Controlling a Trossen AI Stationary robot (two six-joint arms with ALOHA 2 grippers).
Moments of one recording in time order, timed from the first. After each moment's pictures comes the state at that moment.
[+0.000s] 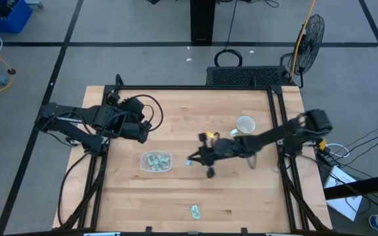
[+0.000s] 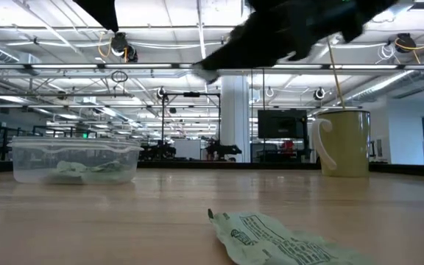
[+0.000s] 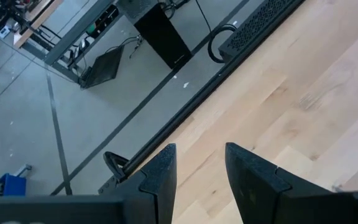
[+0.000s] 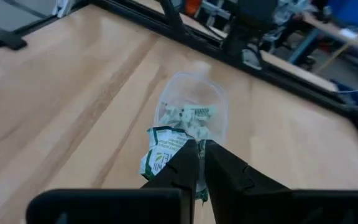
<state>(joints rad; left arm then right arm) -0.16 1.34 1.46 -1.54 -0.93 -0.81 0.19 1.63 0.86 0.37 0.10 -0.31</state>
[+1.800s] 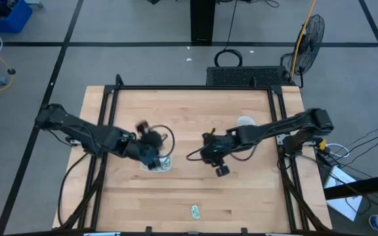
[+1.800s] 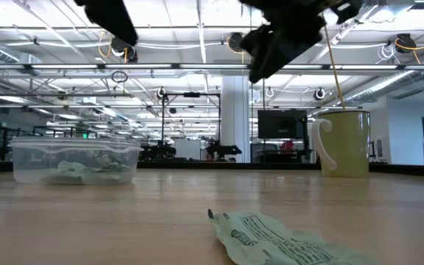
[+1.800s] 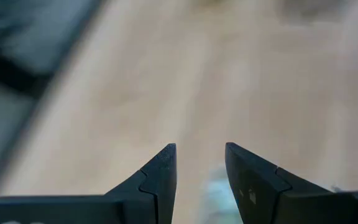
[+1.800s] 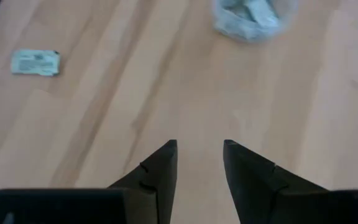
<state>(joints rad) -0.34 1.34 1.20 -0.90 -0.56 -0.46 0.16 1.63 1.24 -0.60 -0.06 -0.18</state>
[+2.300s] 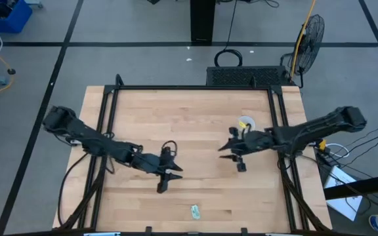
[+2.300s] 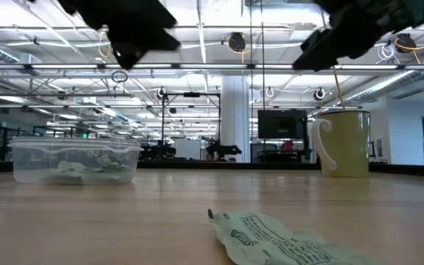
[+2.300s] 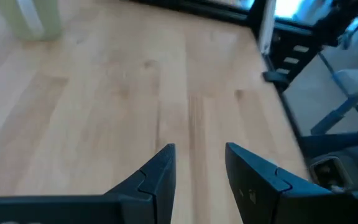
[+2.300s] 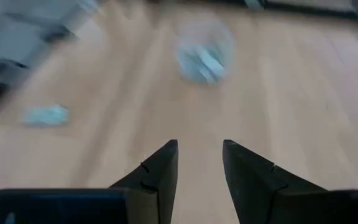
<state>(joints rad) -0.39 1.46 0.84 0.11 -0.16 -0.39 0.19 1.09 0.61 -0.07 0.06 -0.01</state>
